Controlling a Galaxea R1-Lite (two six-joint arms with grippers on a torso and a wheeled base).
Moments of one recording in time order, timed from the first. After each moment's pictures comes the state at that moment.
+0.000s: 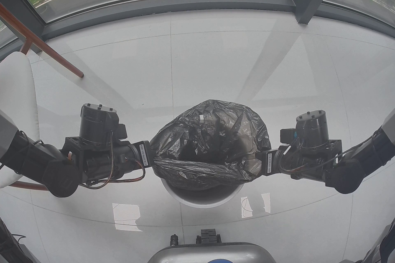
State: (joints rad) left arm -0.44 1.81 -0.76 -0.50 -0.07 -0.53; right arm 0.55 1.91 -0.75 -0.60 -0.04 0.28
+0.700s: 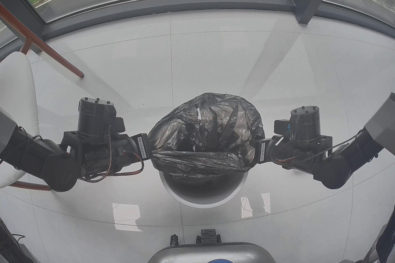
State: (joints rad) left arm -0.42 1.81 -0.79 -0.50 -0.08 -0.53; right arm 0.51 2.02 -0.82 -0.74 -0.02 0.25
